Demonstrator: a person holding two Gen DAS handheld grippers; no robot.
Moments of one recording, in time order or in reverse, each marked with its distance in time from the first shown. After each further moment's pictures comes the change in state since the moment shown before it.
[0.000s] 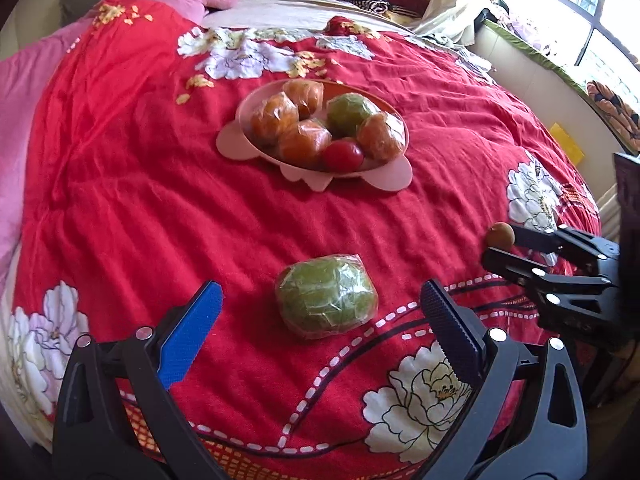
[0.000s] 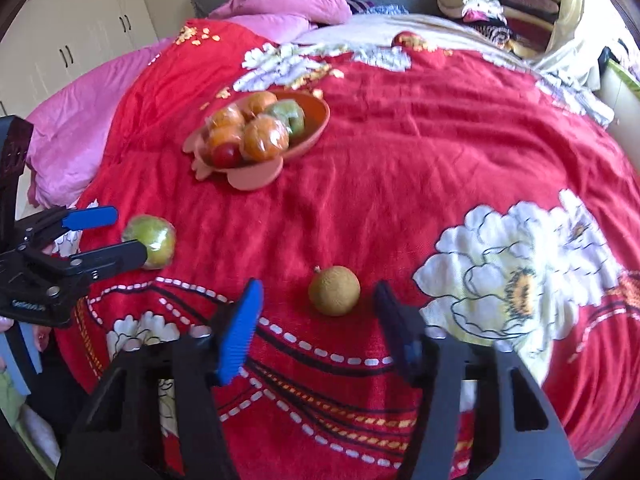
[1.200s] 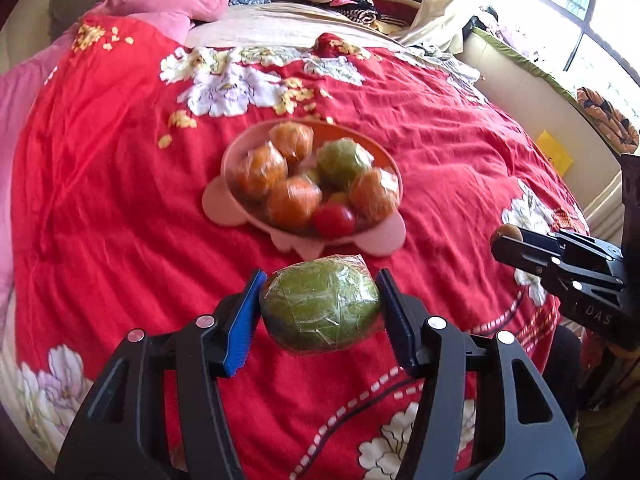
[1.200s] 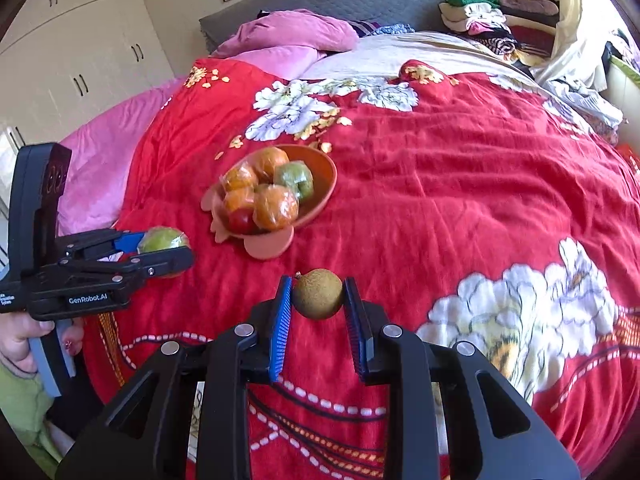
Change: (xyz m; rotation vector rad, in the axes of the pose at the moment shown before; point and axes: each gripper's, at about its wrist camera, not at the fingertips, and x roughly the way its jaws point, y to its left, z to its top) left arm 0.002 0.003 0.047 0.021 -0.030 -0.041; right arm -0.027 -0.007 0.041 0.015 -0.107 0.090
